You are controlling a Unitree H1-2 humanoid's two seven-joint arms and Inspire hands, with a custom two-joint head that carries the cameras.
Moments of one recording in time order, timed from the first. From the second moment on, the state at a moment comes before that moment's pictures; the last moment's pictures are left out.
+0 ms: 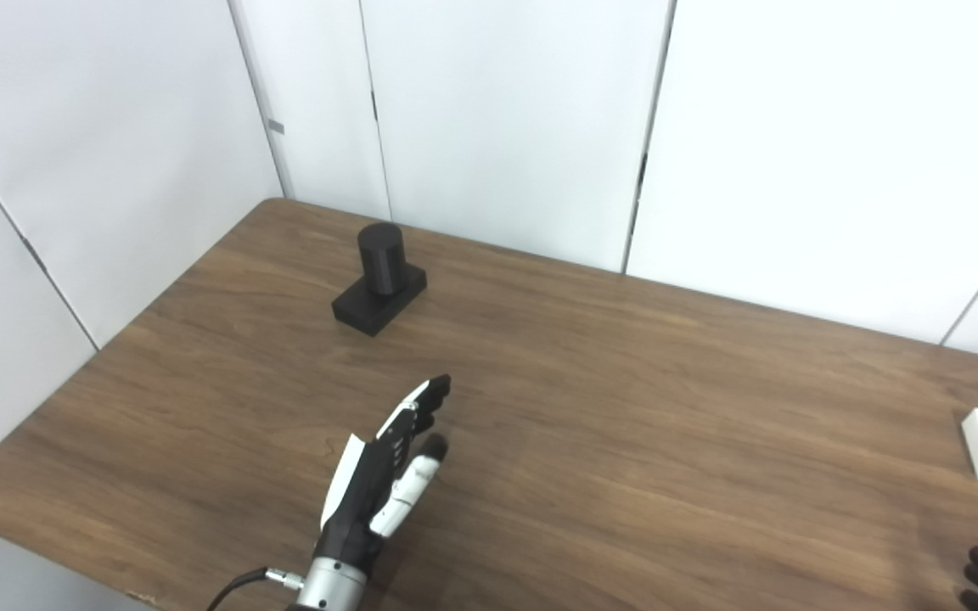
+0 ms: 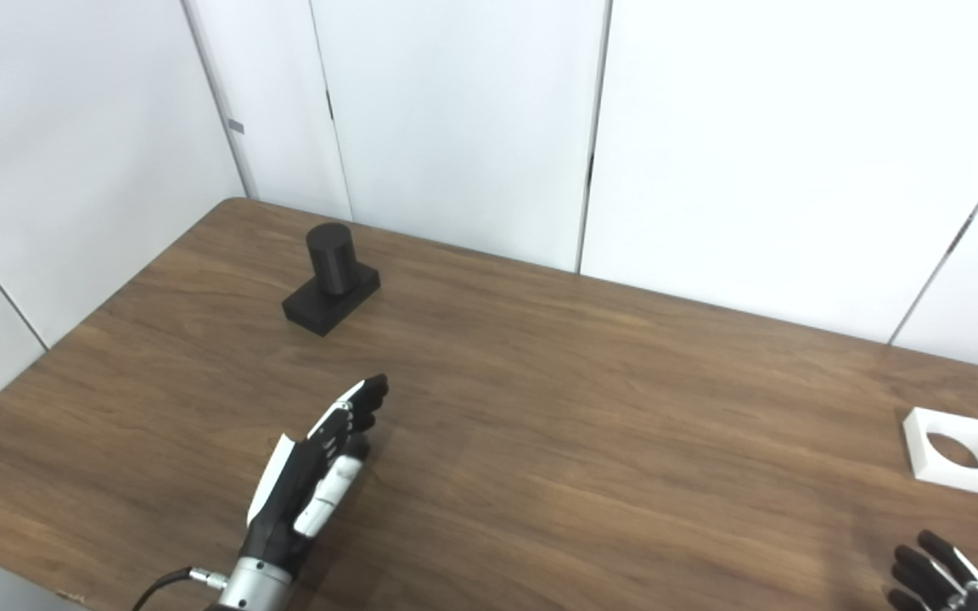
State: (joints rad) left arm 0.30 0.12 -0.02 -0.22 0.12 -0.18 0.15; right arm 0.26 -0.15 -0.12 -0.31 0.06 0.07 -0.02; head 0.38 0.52
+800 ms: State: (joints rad) left arm 0.09 0.22 0.09 -0.46 0.65 0.40 0.10; right arm 0.29 -0.14 -0.10 -0.34 0.01 0.08 -0.03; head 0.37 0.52
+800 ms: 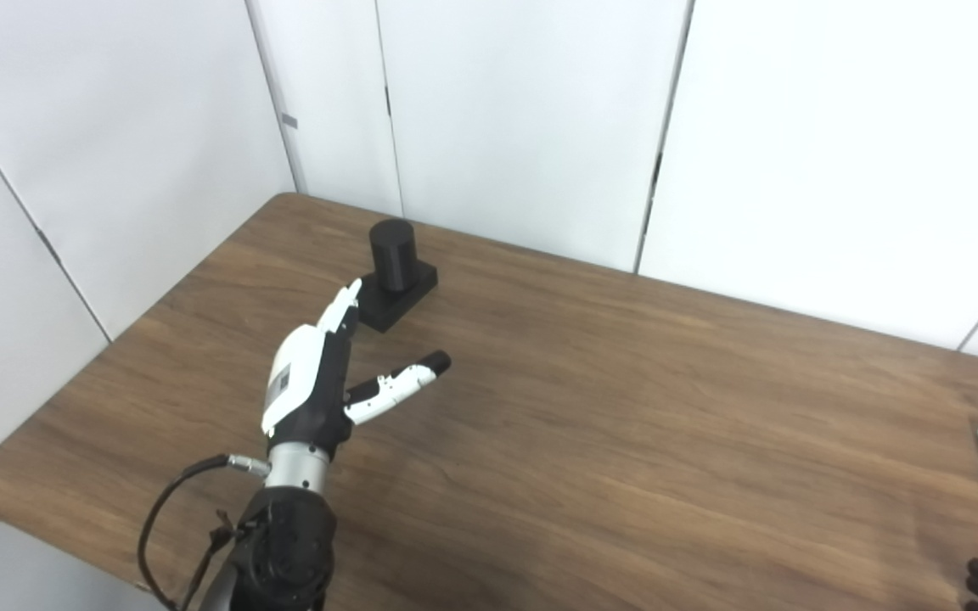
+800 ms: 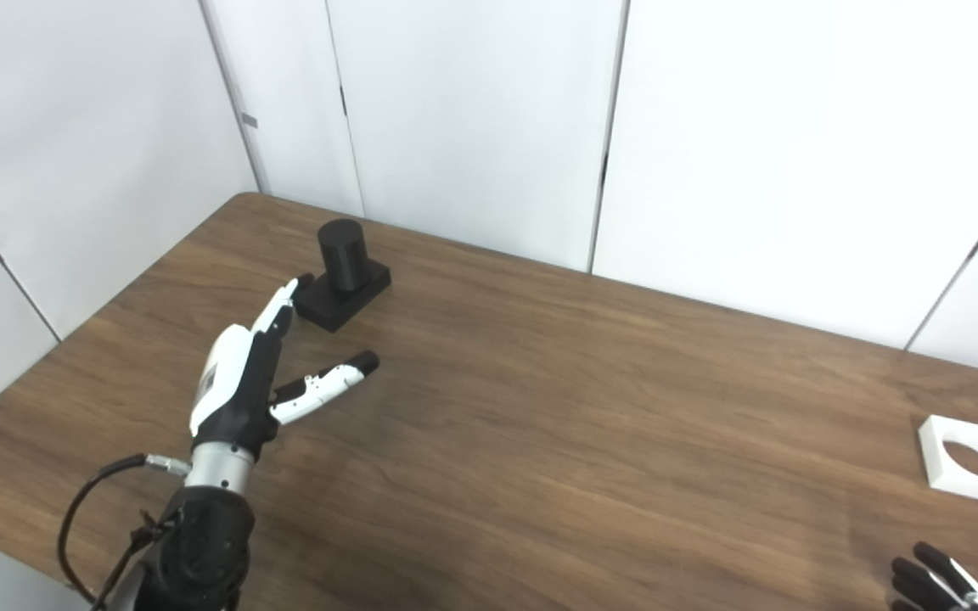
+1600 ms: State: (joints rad) left arm -0.16 0.33 0.08 -0.10 1.09 0.47 -0.02; right arm 0.29 -0.14 -0.08 -0.37 -0.01 0.11 -0.04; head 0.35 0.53
